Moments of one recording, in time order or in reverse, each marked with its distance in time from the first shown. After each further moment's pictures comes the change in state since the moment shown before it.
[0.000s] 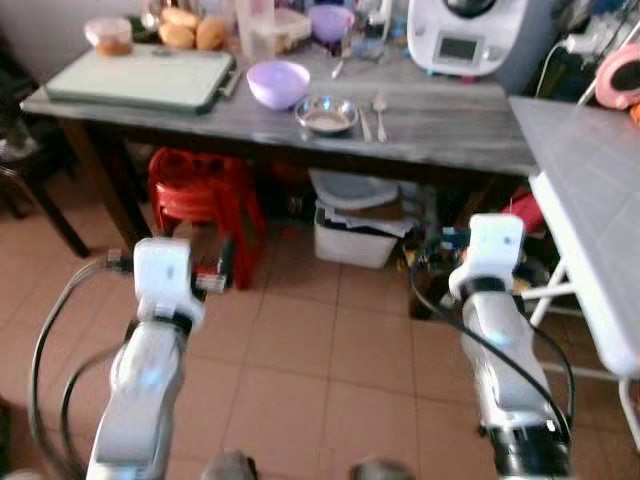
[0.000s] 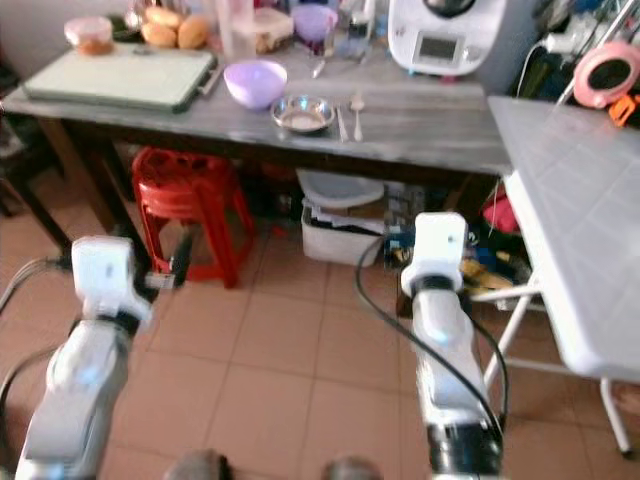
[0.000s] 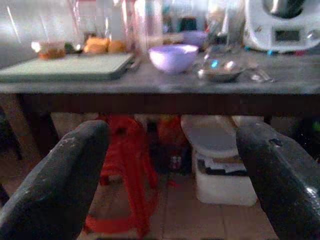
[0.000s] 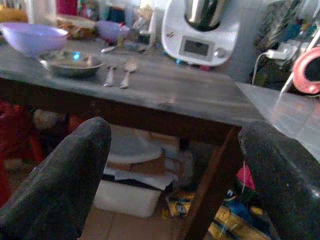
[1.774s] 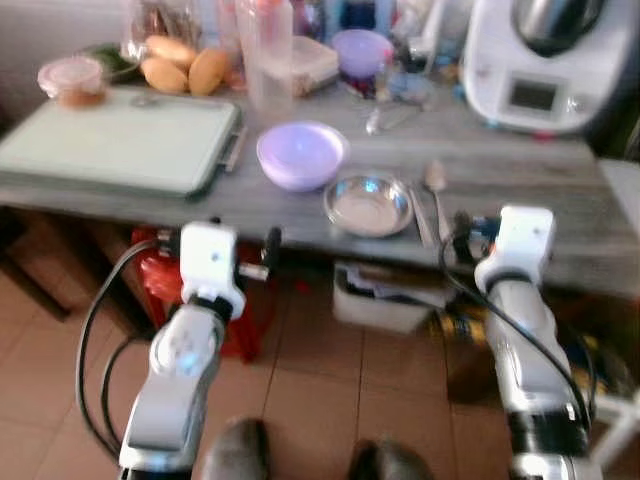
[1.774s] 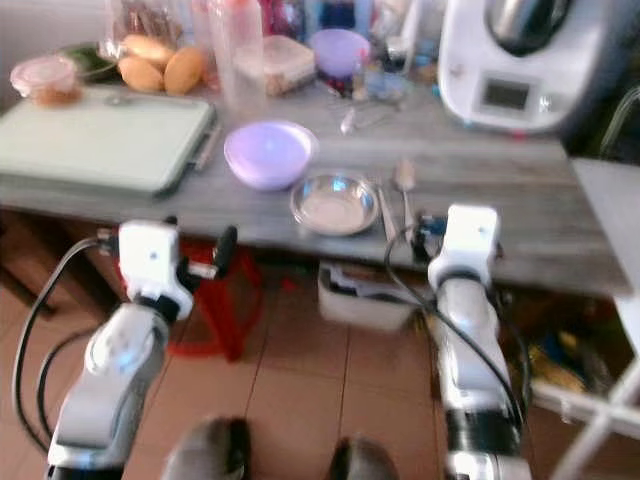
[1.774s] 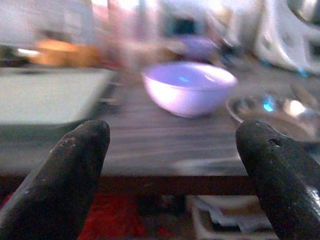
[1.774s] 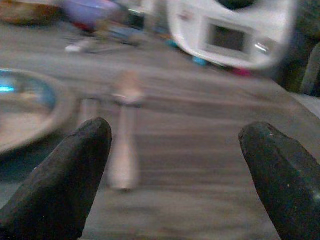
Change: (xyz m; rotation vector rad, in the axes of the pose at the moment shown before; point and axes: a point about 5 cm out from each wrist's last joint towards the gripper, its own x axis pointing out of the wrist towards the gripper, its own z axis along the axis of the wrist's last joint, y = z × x) left arm 0.012 -0.038 0.014 -0.039 -0.005 -0.133; right arm 0.006 -0.039 -0.016 0.006 0.122 -0.132
